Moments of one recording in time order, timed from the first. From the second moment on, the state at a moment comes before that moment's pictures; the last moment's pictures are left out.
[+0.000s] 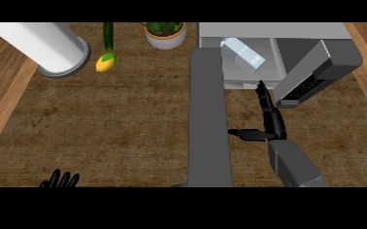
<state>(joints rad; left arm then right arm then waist) 0.70 0.22 -0.21 -1.92 0.25 -0.18 -0.58 -0.59 -0.10 -0.22 -0.19 0.06 -0.08 -1.05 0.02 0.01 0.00</state>
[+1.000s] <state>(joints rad) 0.42 0.17 -0.40 -1.74 0.00 -0.17 -0.44 -0.23 -0.29 -0.24 -0.48 -0.04 0.11 -1.03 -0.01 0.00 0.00</state>
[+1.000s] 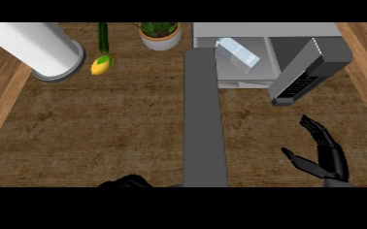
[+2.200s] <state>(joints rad) -0.17 0.00 -0.61 -1.15 -0.14 -0.15 -0.19 -0.06 -0.46 -0.28 -0.61 -0.18 0.26 -0.97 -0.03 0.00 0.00</state>
